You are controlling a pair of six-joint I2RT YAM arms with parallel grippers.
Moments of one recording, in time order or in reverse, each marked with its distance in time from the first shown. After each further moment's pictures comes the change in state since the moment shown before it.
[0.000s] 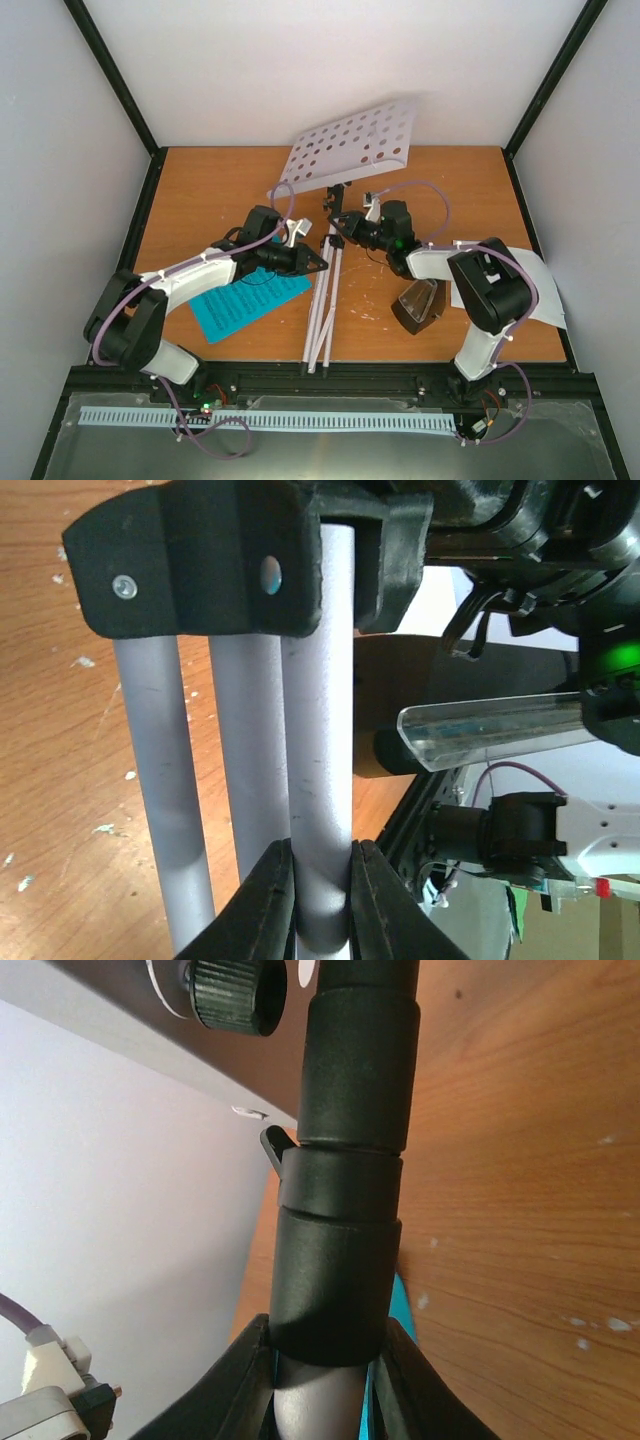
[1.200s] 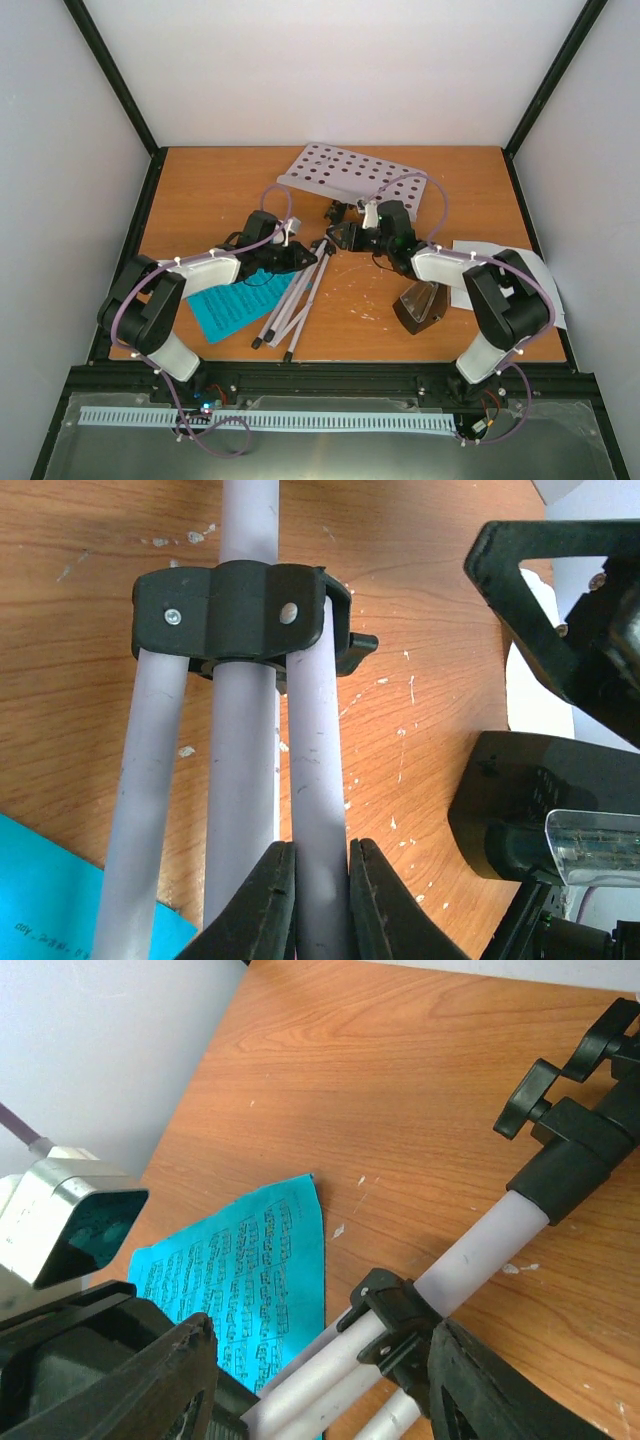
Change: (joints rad) left arm 0.032 0.121 -0.077 0.176 -0.186 -0.018; right arm 0.022 -0.089 0.015 -0.322 0.037 -0.416
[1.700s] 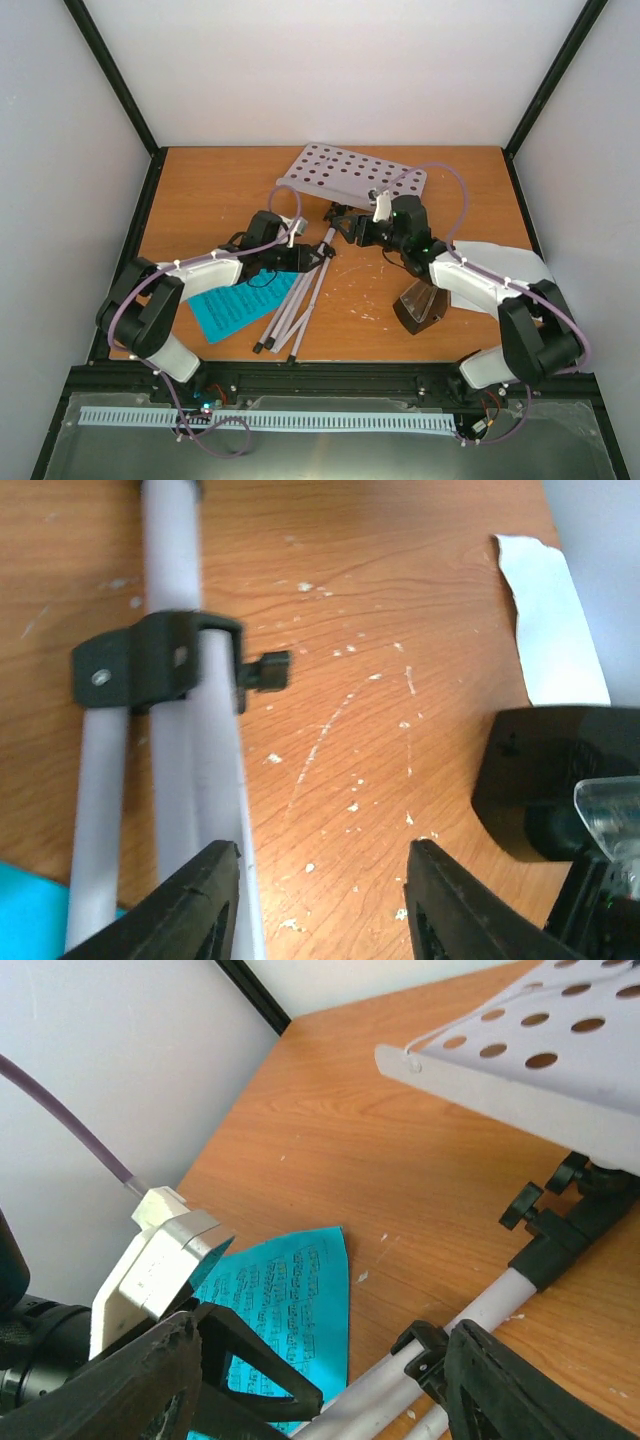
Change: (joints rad) left arm -0.026 -0.005 0.006 -0.018 -0.051 0.129; right arm -0.006 -0.212 -0.011 -0.113 0.056 -0.069
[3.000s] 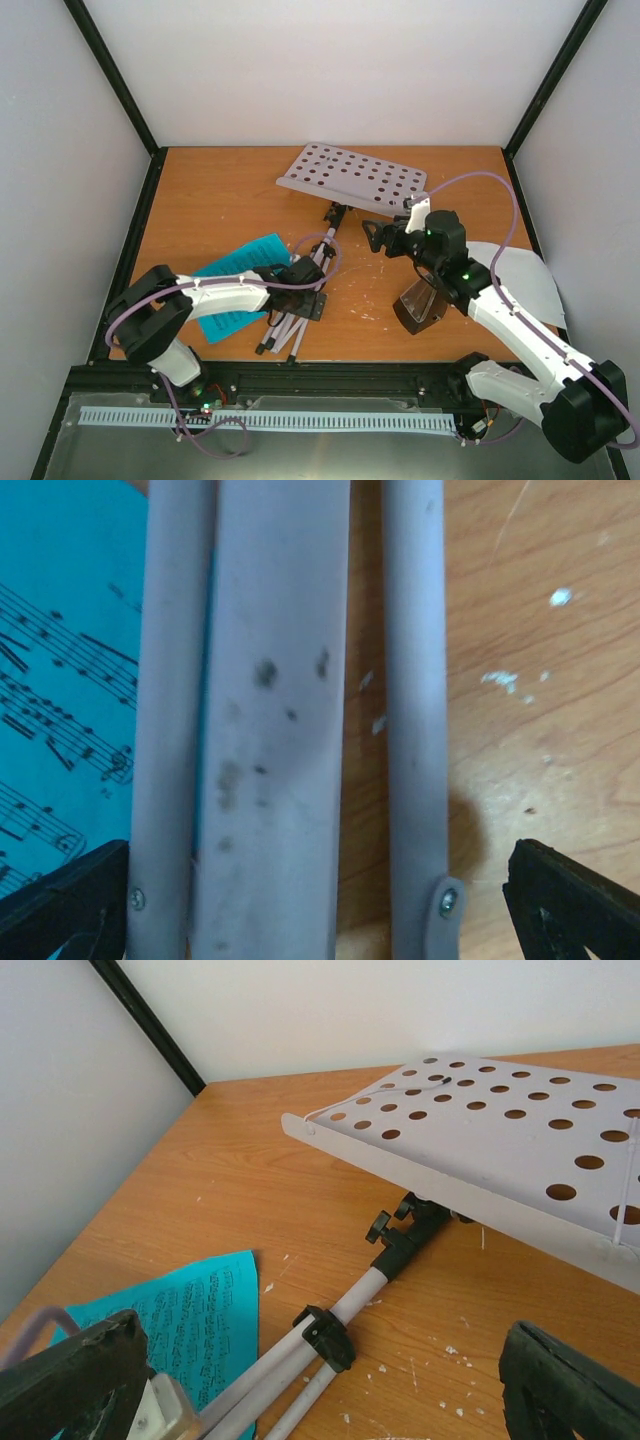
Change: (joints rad) left arm -0.379 -0.020 0.018 -0.450 -0.629 -0.046; right arm -0.019 -0.441 -0.078 -0.308 0.270 -0.142
